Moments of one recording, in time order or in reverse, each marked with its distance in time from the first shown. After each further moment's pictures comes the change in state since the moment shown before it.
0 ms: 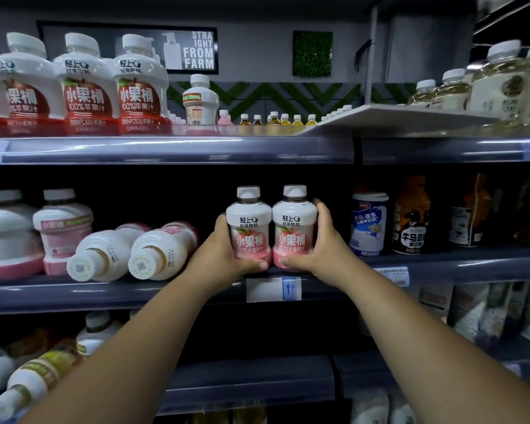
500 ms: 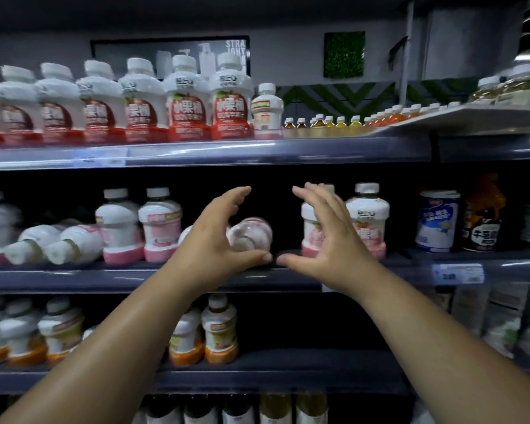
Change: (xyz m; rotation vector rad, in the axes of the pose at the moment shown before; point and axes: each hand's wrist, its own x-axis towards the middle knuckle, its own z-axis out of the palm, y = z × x) left_hand -0.078 0.012 -0.144 0.193 0.107 0.252; right_hand -0.030 -0.106 0.090 -0.209 0.111 -0.500
